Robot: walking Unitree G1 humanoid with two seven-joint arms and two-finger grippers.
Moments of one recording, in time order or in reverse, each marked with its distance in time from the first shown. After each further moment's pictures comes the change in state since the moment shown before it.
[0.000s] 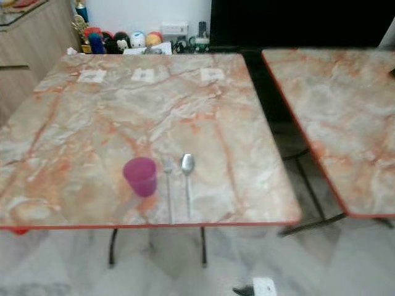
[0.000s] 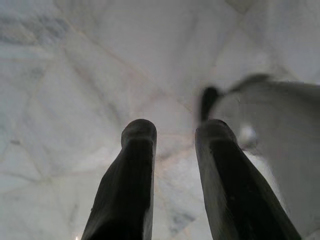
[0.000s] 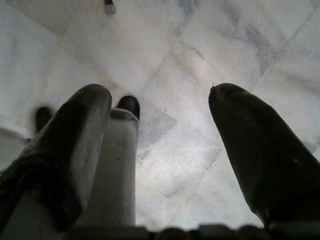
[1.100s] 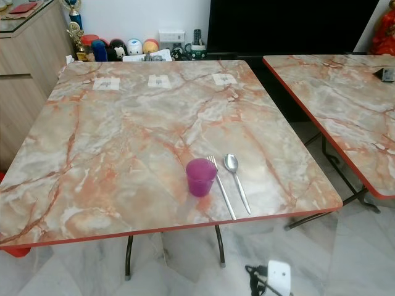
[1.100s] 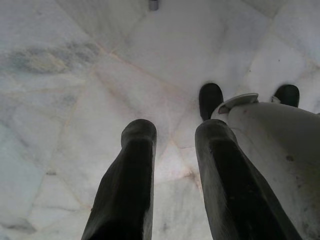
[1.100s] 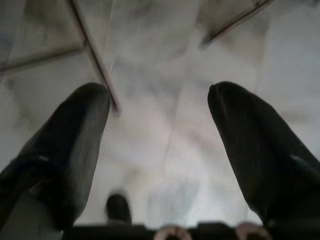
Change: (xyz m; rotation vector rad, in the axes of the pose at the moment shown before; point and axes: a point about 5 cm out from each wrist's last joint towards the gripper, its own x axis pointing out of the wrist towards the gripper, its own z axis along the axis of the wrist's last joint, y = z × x) left arm 0.000 0.001 0.002 0.004 -0.019 0.000; right arm -0.009 -0.019 0.058 0.159 -0.451 -0.136
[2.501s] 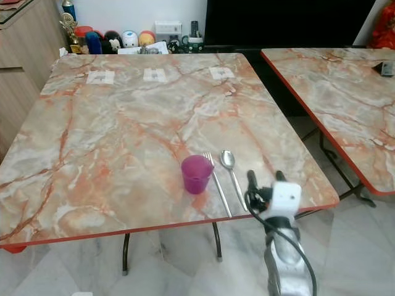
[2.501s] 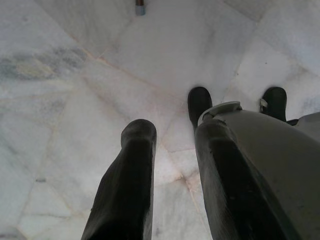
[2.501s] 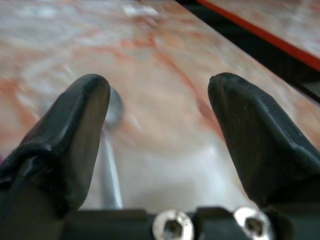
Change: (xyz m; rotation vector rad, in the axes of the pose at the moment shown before) left arm 0.003 -0.012 0.008 -0.011 -0.034 -0.017; right arm -0.010 0.057 0.182 -0.014 -0.656 0.328
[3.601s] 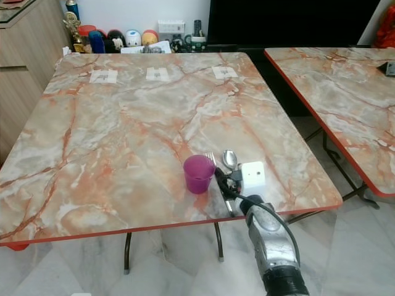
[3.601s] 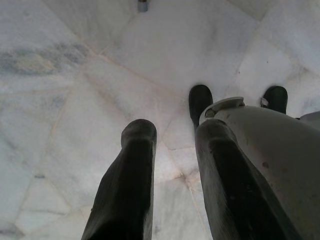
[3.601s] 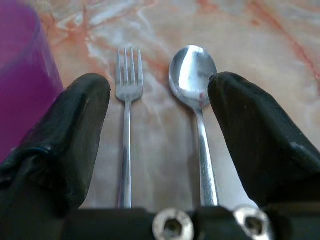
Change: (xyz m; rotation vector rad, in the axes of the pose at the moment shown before) left arm -0.001 0.001 -0.004 0.000 0.004 -0.006; right arm 0.032 0.028 -0.011 0.003 0.229 0.204
